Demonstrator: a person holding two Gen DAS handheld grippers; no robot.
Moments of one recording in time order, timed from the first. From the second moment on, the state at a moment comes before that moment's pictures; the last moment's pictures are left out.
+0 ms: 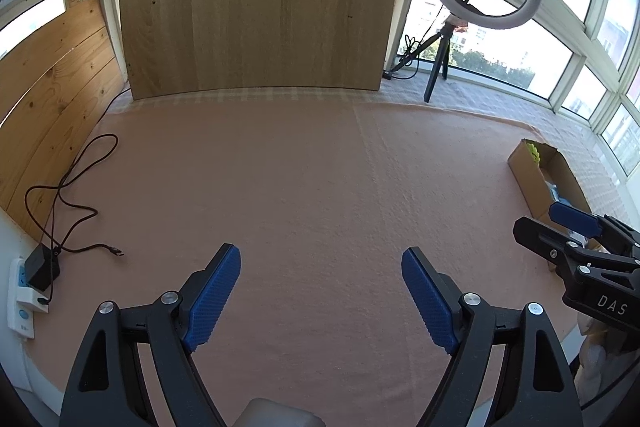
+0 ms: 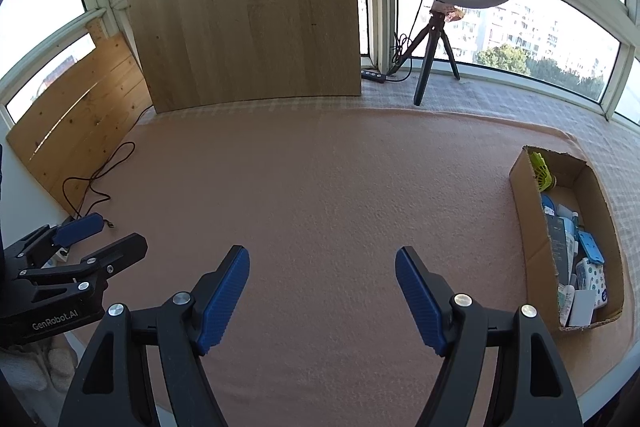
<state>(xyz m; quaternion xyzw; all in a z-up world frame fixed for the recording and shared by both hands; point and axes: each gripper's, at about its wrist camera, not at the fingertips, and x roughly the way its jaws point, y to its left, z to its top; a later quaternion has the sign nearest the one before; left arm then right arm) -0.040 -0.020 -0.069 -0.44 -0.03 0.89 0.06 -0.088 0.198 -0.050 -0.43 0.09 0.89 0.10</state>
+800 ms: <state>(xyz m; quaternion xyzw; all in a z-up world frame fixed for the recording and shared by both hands) -0.043 -0.015 -0.069 -0.44 -0.03 0.89 0.07 -0.087 0.204 -0.053 -0.43 0.09 0.89 0.10</state>
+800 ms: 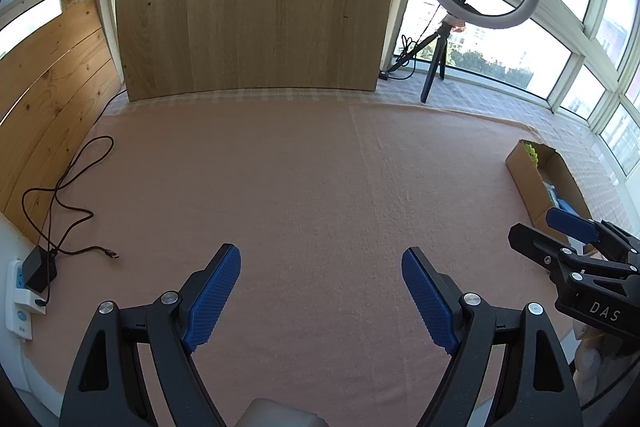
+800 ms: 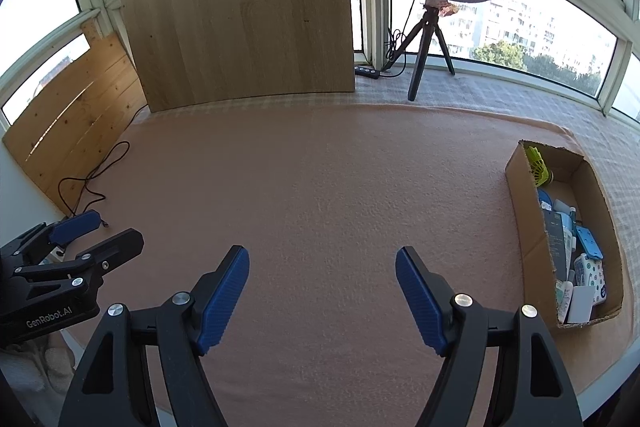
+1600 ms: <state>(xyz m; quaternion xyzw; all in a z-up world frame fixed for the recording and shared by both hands) -0.054 -0.015 -0.073 -0.45 -0.03 0.89 0.06 -0.090 0.208 -0.059 -0.44 0.10 0.89 0.10</state>
